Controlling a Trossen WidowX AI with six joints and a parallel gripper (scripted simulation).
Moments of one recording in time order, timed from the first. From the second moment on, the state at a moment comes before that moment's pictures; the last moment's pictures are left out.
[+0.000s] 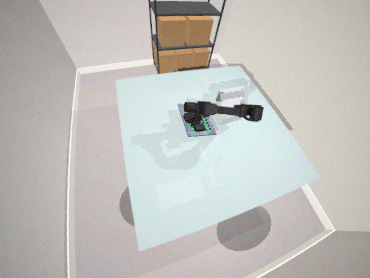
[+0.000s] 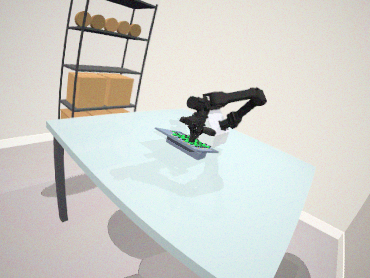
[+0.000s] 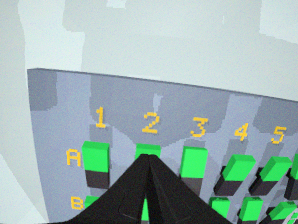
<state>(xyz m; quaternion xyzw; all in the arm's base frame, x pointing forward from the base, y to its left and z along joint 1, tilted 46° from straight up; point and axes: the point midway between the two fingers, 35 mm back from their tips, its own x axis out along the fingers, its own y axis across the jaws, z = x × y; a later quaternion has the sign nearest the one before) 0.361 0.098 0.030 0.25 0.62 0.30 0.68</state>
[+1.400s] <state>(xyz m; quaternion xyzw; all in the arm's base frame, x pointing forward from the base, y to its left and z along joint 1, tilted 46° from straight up) 0.367 0.021 -0.014 0.25 0.62 0.29 0.68</state>
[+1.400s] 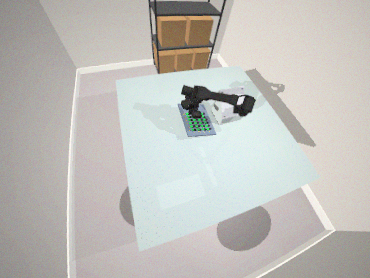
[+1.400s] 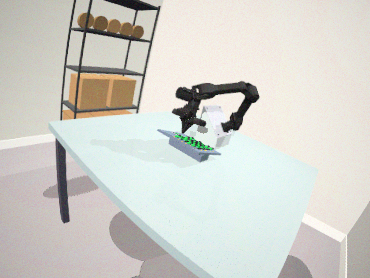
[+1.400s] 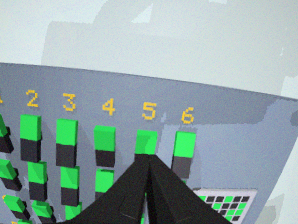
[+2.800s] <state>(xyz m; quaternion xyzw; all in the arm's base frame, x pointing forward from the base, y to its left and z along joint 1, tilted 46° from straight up) 0.367 0.036 -0.028 0.25 0.62 0.30 0.68</state>
